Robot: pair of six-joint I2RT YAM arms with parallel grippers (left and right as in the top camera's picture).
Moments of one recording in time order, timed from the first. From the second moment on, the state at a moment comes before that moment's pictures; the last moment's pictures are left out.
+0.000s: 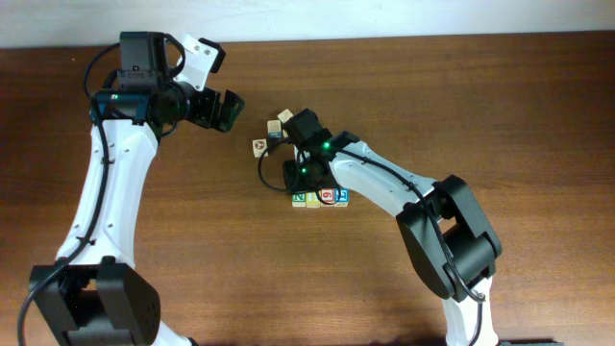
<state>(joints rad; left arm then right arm) -0.02 1.75 1.63 -0.76 0.37 0.33 0.61 2.12 1.51 -0.61 -0.20 0.45</state>
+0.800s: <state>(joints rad) -0.30 1.91 1.15 -0.55 0.39 -0.20 0.31 1.85 1.16 -0.68 -0.33 0.47</state>
